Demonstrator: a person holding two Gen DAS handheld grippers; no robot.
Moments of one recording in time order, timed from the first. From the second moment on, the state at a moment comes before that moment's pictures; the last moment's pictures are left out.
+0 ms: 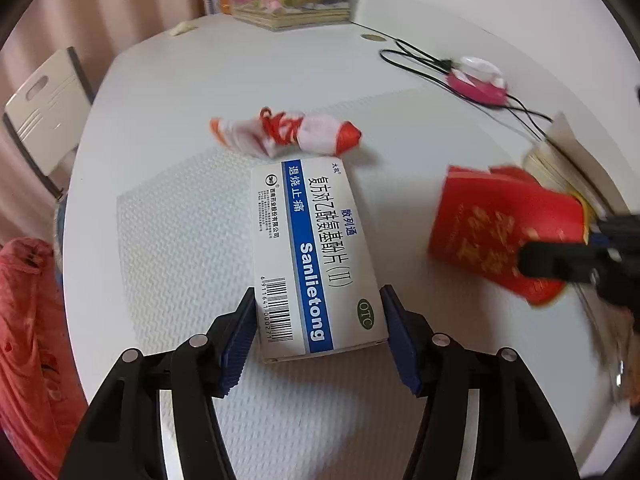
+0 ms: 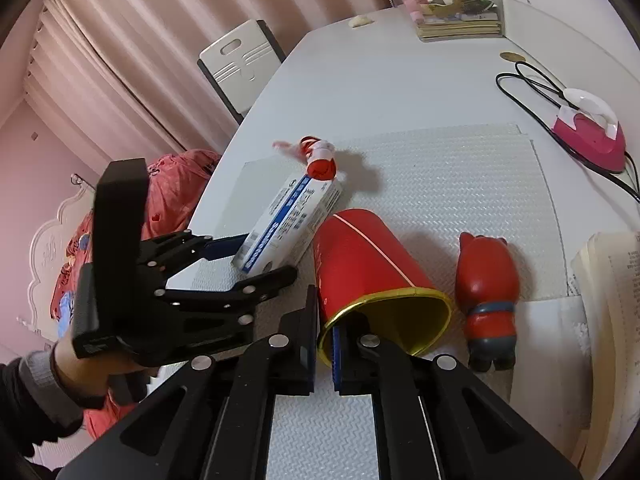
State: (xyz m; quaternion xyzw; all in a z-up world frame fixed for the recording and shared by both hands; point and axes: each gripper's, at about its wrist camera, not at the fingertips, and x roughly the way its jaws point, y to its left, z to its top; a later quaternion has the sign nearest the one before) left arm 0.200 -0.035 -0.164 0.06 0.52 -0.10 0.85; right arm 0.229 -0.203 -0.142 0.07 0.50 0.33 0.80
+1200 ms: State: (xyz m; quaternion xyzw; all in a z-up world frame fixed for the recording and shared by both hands) left arm -0.016 0.031 -0.046 0.06 0.49 -0.14 0.86; right arm 0.057 -0.173 -0.027 -0.01 0.44 0.45 0.77
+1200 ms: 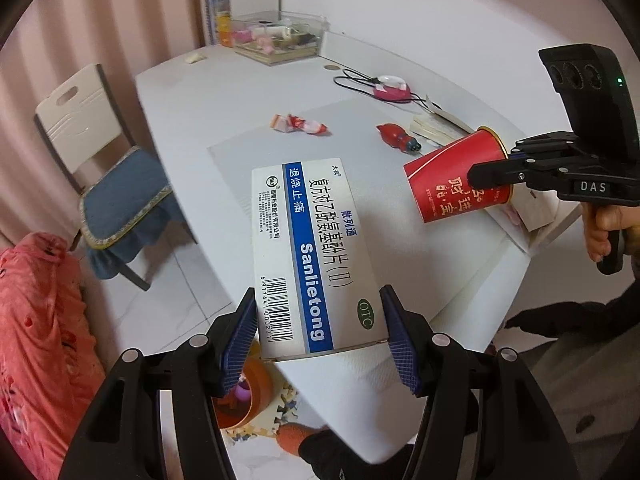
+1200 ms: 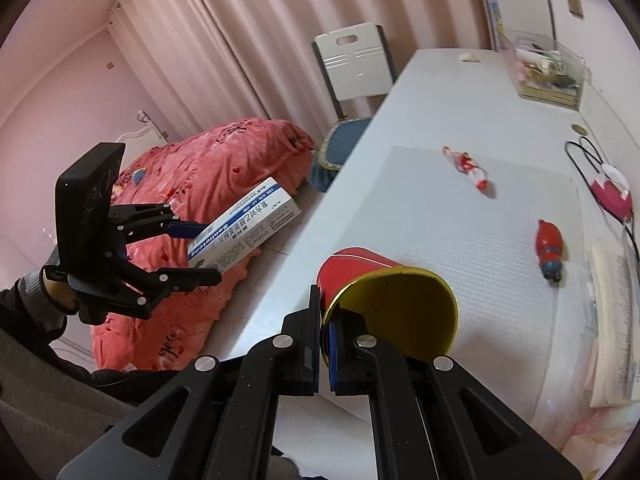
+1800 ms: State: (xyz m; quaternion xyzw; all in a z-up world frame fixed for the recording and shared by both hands) left arm -0.061 0.118 -0.044 0.01 0.49 -0.06 0.87; right arm 0.045 -0.046 -0.015 -0.06 0.44 0.54 0.72
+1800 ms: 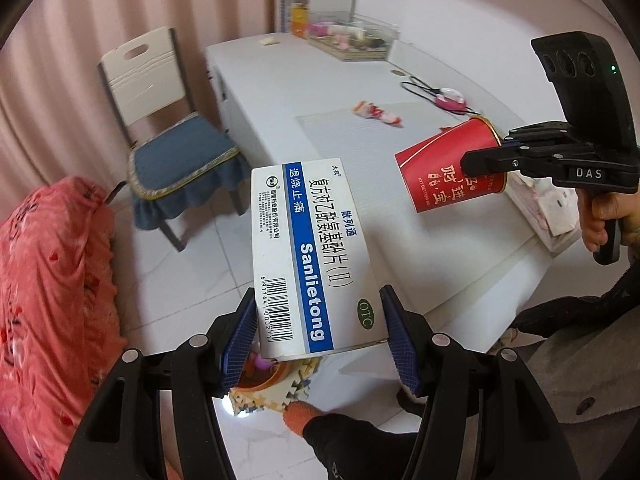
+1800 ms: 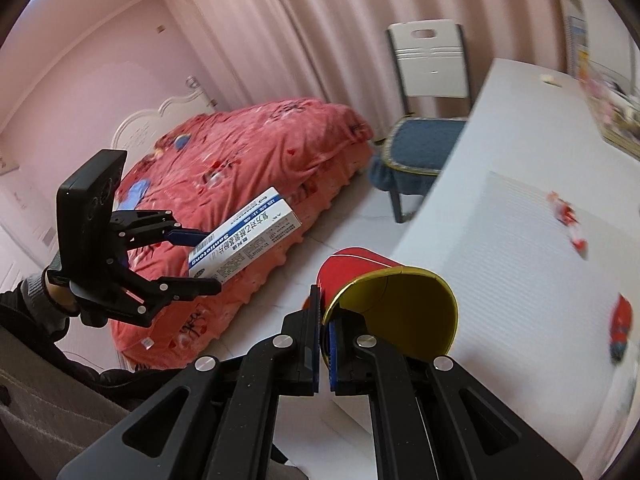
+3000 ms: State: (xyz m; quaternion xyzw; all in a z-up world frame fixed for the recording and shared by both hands) left arm -0.061 0.309 -0.216 -0.12 0.59 0.01 0.80; right arm 0.054 0.235 -0.234 -0.12 0.57 0.55 0.60
